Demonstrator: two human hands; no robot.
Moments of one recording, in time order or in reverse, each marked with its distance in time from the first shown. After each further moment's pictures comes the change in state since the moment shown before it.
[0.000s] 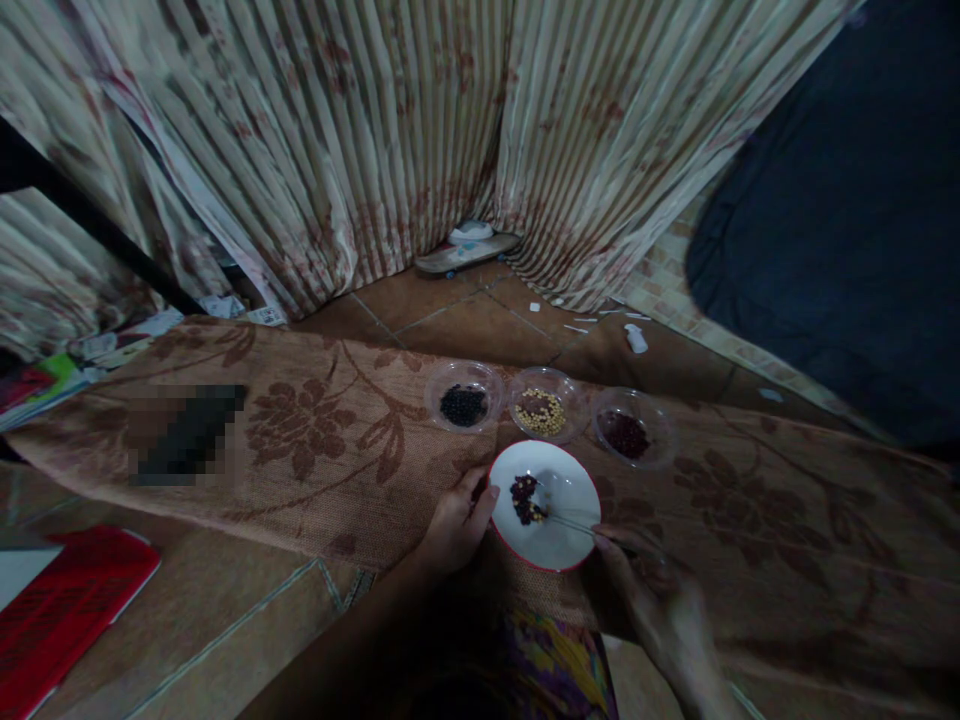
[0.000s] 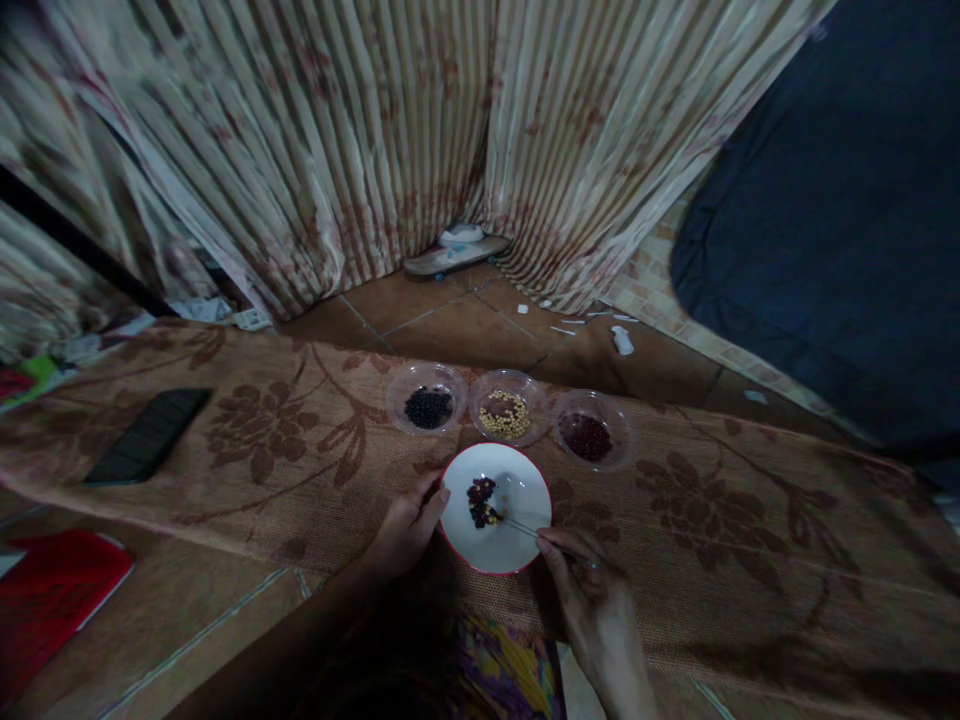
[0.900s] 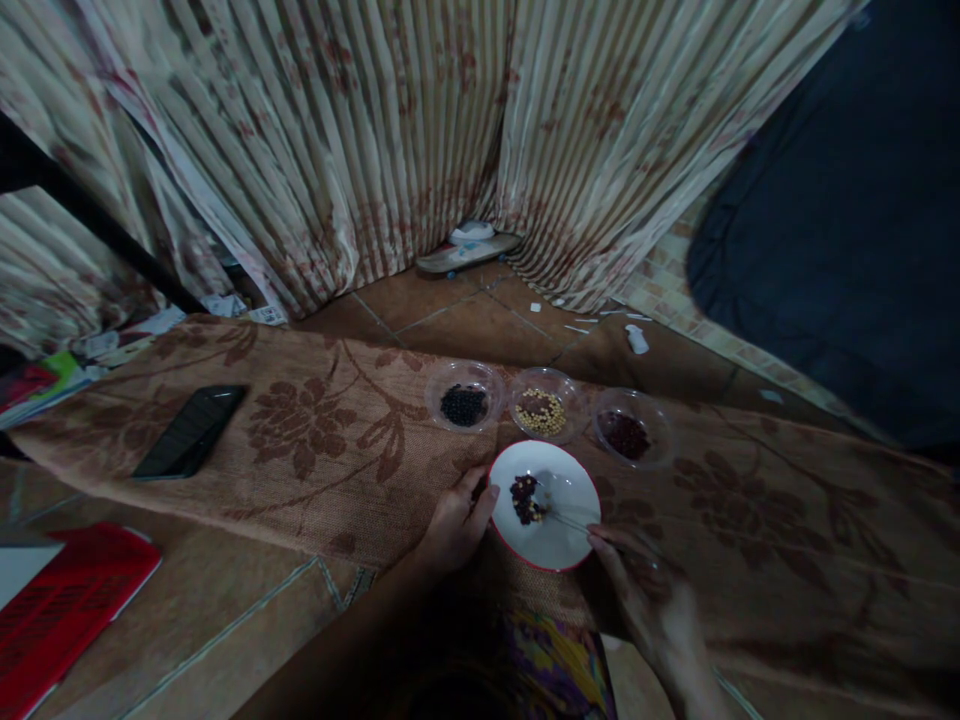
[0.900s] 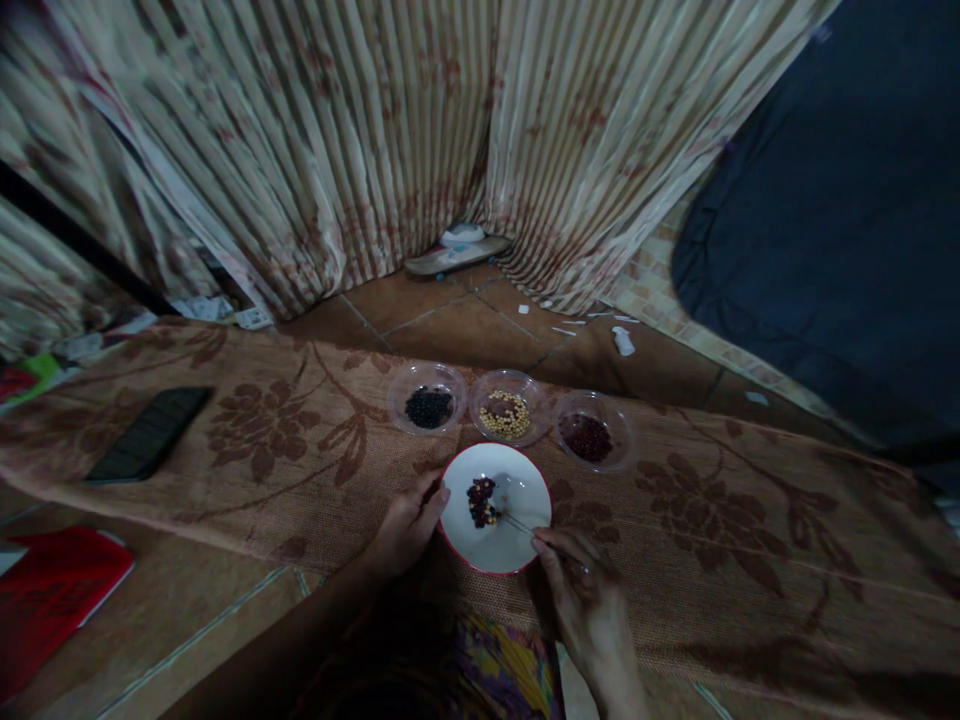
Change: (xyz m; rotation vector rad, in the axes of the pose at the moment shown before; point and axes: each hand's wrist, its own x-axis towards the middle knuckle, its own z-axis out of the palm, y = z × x) left_hand 0.000 -0.001 0.000 0.003 -0.013 0.008; right_hand 0.000 0.007 0.005 -0.070 -0.005 -0.072
